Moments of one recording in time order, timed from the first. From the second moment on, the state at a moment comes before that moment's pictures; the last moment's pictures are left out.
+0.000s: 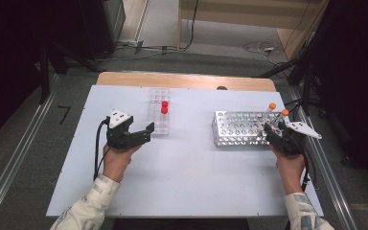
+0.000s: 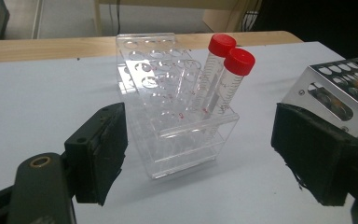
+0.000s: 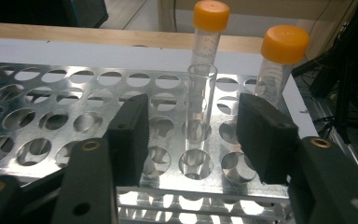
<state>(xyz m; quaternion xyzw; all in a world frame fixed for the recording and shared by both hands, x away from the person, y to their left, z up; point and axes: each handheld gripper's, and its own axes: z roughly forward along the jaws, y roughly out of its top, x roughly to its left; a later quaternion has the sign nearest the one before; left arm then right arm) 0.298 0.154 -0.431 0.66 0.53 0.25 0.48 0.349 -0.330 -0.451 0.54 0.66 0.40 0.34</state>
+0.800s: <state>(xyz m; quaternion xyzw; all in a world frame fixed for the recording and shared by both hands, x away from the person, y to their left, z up) 0.299 0.151 -0.433 0.66 0.53 0.25 0.48 0.363 -0.327 -0.462 0.54 0.66 0.39 0.35</state>
